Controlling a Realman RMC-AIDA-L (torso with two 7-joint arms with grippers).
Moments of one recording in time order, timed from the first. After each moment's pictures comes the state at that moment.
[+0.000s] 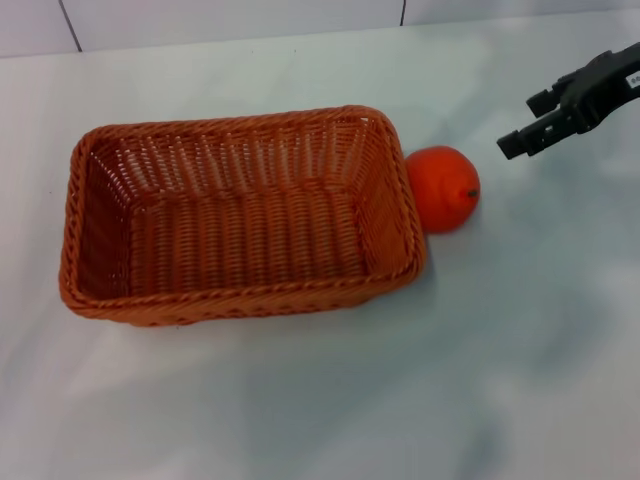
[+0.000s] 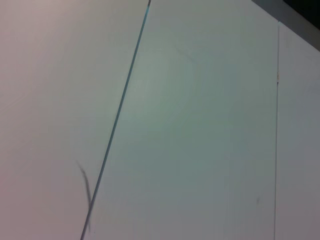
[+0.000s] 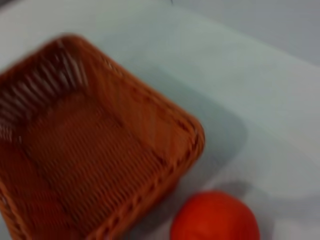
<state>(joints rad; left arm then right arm) -0.29 -2.16 0.35 0.42 1.27 1.77 -0.91 0.77 1.90 -0.80 -0.98 -2.46 -1.68 -1.06</state>
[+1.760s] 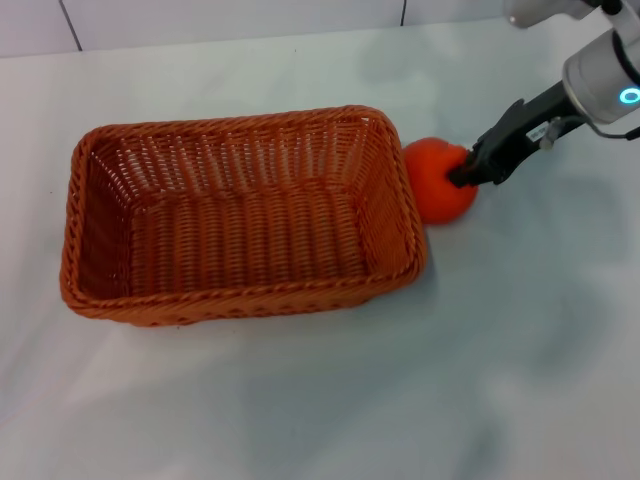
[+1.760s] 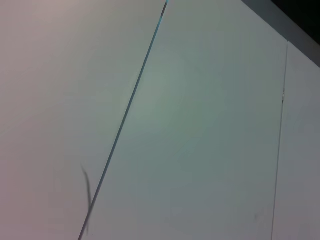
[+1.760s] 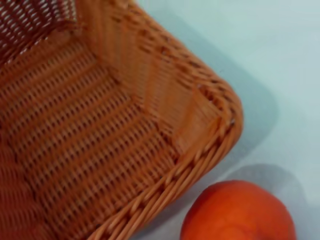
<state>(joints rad) -0.28 -2.16 0.35 0.40 1.25 1.80 -0.97 0.84 2.03 -0.90 -0.85 -2.64 -1.43 -1.10</state>
